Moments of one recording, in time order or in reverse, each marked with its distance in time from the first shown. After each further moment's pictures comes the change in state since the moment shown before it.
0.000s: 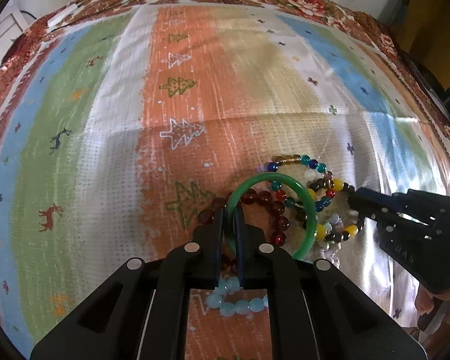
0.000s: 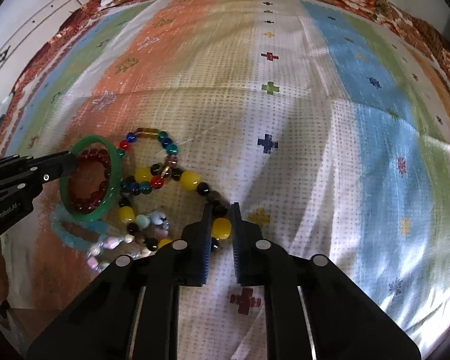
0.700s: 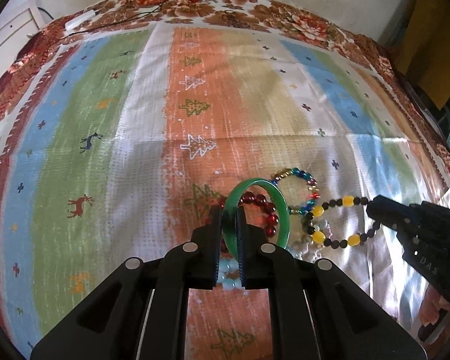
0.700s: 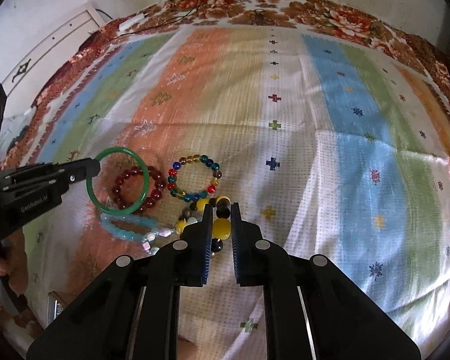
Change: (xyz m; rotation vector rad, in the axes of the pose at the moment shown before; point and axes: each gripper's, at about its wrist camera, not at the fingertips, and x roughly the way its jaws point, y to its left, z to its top) left arm -0.044 0.005 -0.009 -0.046 -0.074 -0.002; right arm -0.068 0.017 -0.009 -0.007 -0.128 0.032
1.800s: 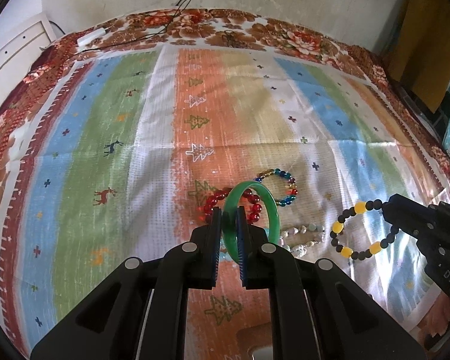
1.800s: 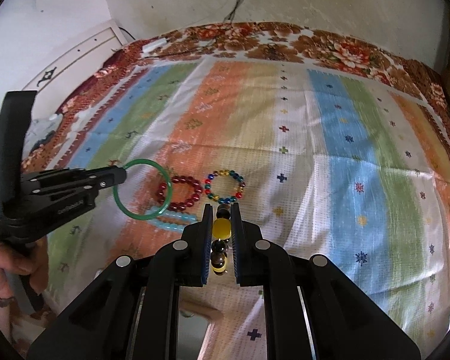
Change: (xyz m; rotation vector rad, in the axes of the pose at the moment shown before) left arm -0.058 -0.017 -0.019 -0.001 -0.079 0.033; right arm -0.077 0.022 -0.016 -0.051 -0.127 0.047
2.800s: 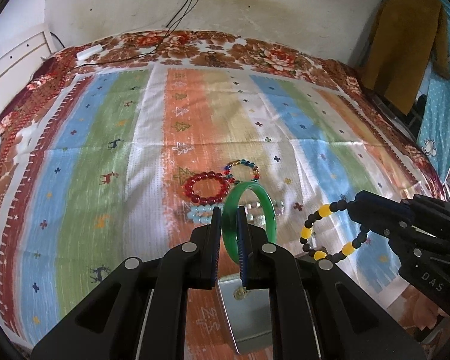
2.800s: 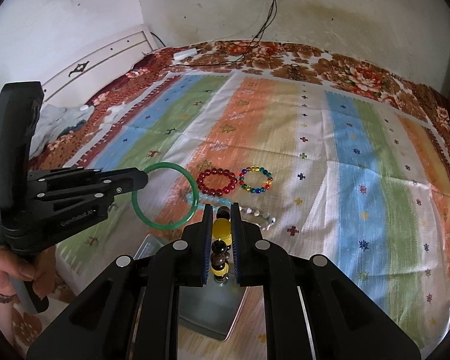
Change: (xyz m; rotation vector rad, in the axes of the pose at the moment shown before) left arm -0.073 -0.019 -0.052 0.022 -0.095 -0.070; right arm -0.058 0.039 -0.037 -0.096 -0.071 0.050
